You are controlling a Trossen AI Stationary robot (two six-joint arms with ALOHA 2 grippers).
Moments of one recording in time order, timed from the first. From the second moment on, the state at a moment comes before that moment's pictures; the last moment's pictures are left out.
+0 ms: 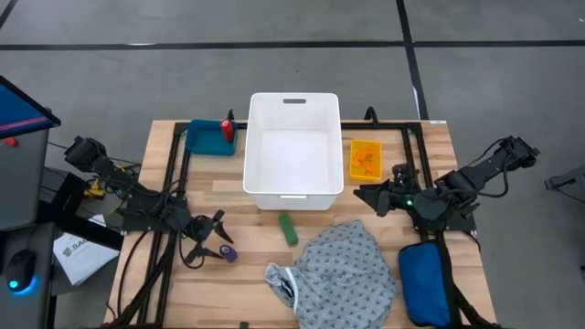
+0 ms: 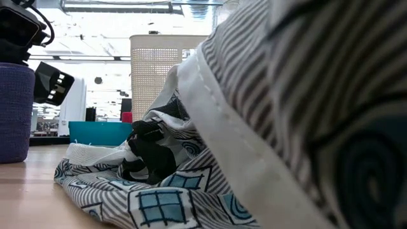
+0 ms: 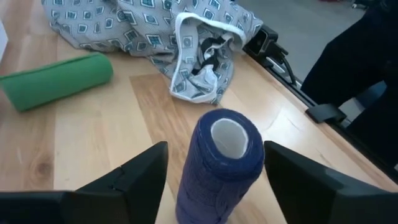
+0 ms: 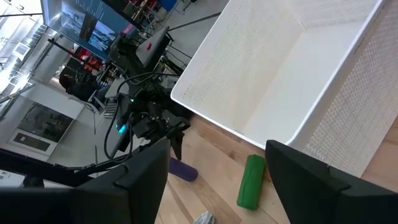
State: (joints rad) left arm -0.55 0.73 0.01 0.36 -0.05 -0.18; right arm 0.54 0.91 0.93 -0.49 0.84 1.23
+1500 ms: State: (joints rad) left arm -0.55 0.73 0.25 0.54 -0.28 -0.08; right arm 0.54 0.91 0.93 -0.46 0.83 1.17
